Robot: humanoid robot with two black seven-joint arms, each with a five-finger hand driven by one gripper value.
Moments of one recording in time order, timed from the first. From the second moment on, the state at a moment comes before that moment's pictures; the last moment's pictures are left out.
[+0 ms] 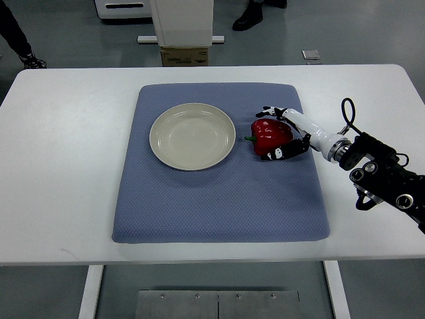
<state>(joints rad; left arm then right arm) 0.00 0.00 -0.22 -0.22 0.00 0.07 -0.05 0.85 -0.31 0.32 0.86 -0.99 -0.05 0.30</state>
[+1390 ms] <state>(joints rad) 0.00 0.00 -0.22 -0.22 0.00 0.07 -0.05 0.98 -0.24 0.33 0.86 -0.95 -0.07 0.26</state>
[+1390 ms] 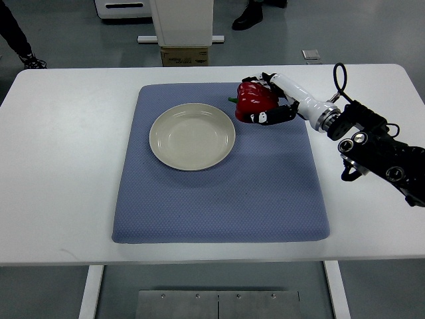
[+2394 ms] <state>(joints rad) 0.00 0.00 -0.22 -0.22 0.00 0.07 -0.05 0.98 0.00 0.33 0.85 -0.95 -0.07 0.21</state>
